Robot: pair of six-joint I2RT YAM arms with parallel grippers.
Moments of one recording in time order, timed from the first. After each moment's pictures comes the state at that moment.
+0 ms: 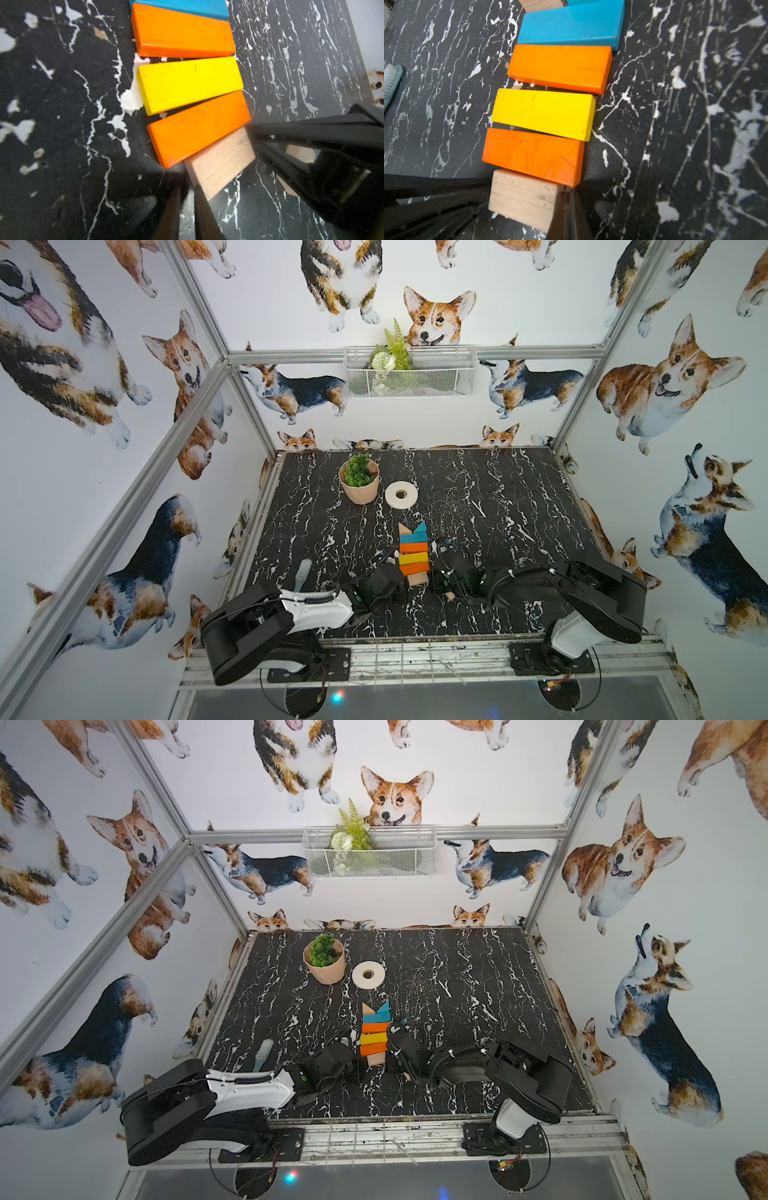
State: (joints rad) left arm -0.98 1.35 0.35 0.20 -0.11 -0.84; right arm 1.05 1.58 0.57 0.17 0.14 0.74
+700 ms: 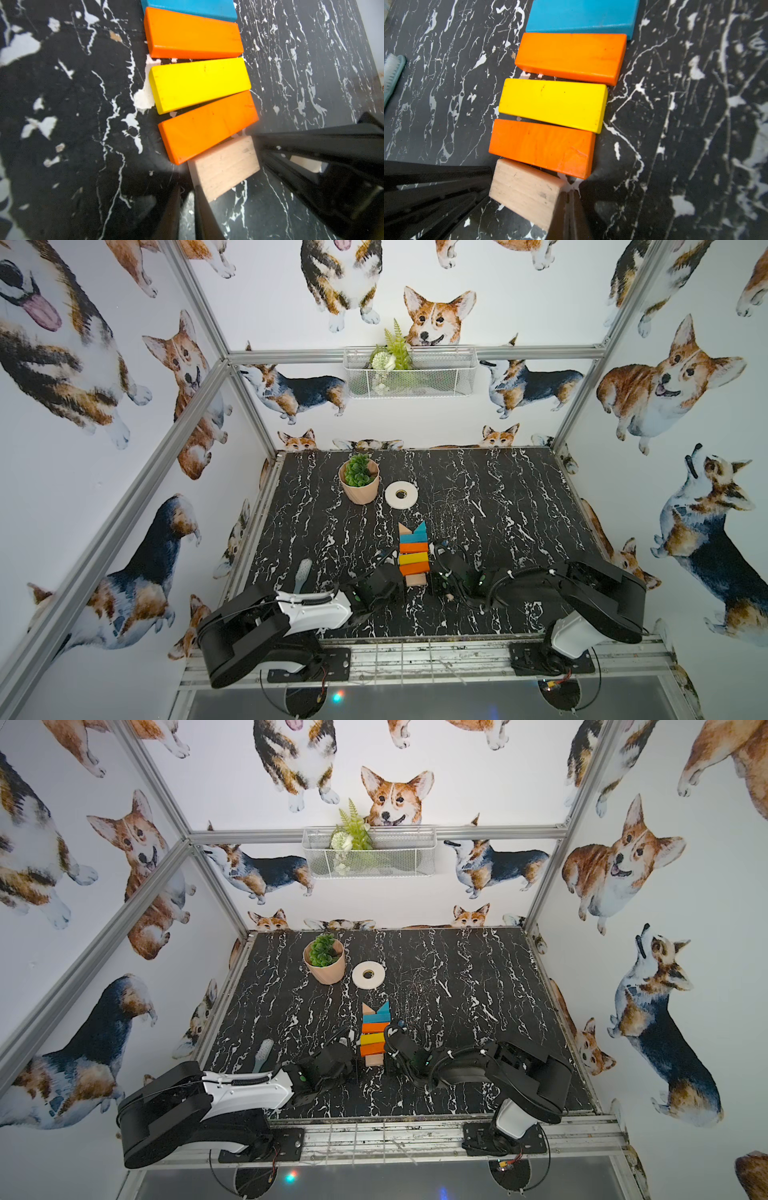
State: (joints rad) left arm -0.98 1.33 0.35 0.17 -0.14 -0.84; right arm 1.06 1.58 0.58 0.14 0.13 0.74
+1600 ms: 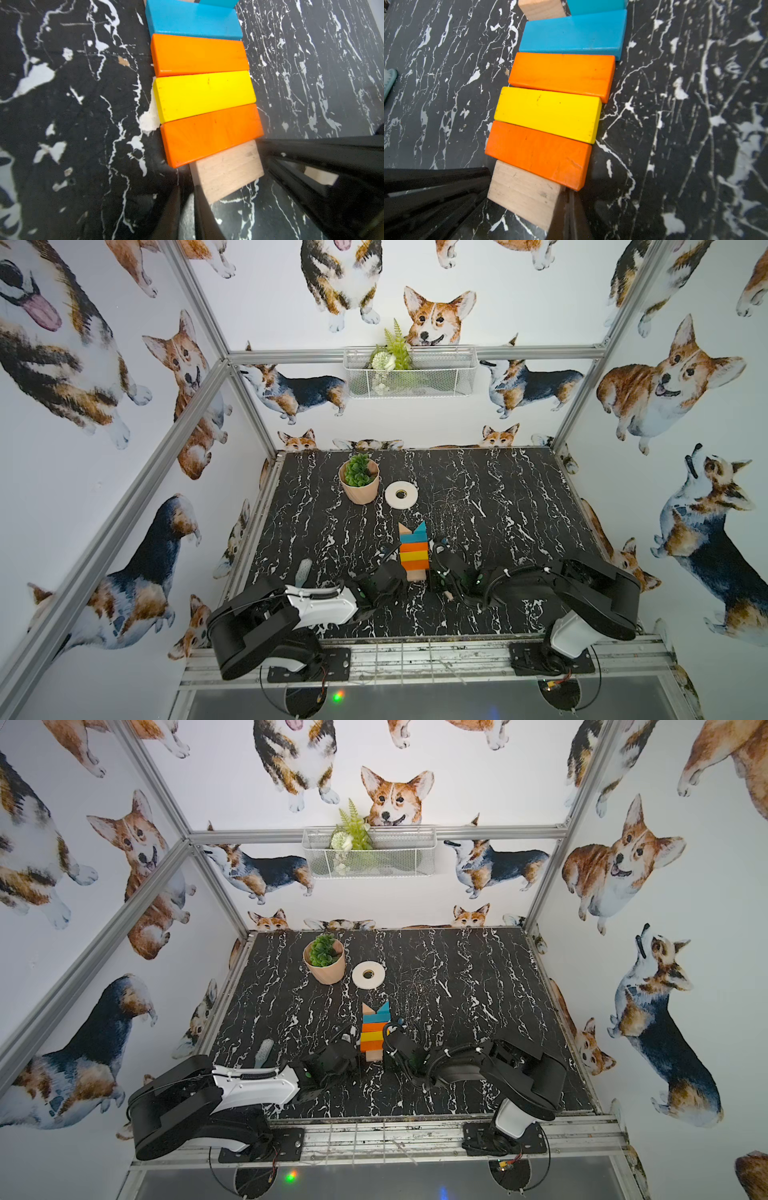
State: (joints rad) left arm -0.98 1.39 0.39 0.18 -0.19 -0.83; right arm 1.06 1.61 0.60 0.17 0.18 0.74
